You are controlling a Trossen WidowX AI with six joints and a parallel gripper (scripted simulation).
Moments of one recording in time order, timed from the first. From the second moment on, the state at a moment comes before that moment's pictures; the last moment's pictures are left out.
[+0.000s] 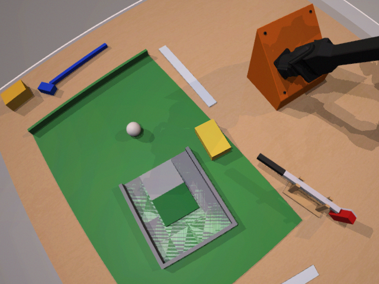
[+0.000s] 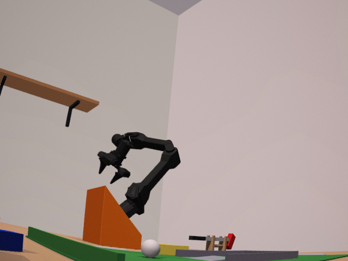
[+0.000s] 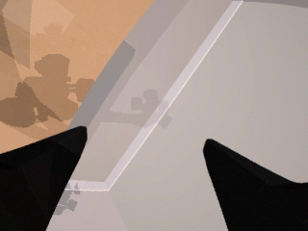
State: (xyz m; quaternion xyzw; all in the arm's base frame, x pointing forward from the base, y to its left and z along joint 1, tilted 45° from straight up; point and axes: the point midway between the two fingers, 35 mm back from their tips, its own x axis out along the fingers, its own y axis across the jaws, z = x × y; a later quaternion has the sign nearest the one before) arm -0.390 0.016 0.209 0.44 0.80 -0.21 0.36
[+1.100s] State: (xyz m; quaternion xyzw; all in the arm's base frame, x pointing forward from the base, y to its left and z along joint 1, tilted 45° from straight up) arm -0.080 -0.309 0.131 -0.10 0.71 0.00 0.69
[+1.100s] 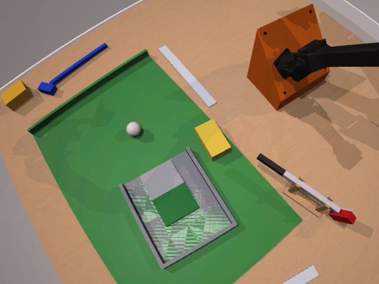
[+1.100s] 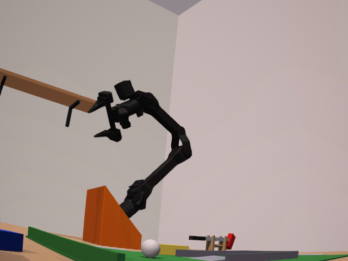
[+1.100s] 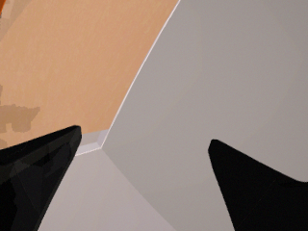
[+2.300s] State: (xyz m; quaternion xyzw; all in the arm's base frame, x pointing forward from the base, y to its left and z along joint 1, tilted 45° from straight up) arm 0.242 0.053 0.140 -0.28 0.12 0.63 0.72
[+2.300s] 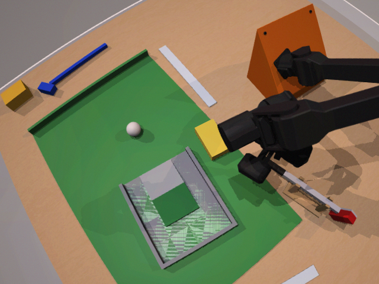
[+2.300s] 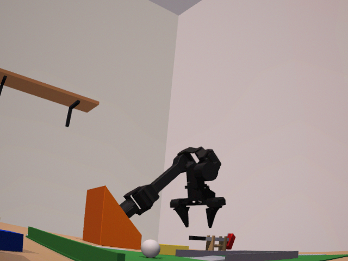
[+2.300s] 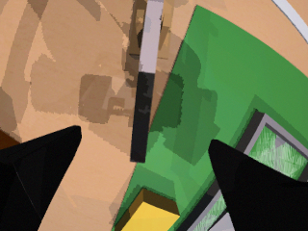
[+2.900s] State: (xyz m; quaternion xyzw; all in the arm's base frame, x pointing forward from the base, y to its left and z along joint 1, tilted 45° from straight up) arm 0.247 0.085 0.114 -0.28 0.11 0.63 0.72
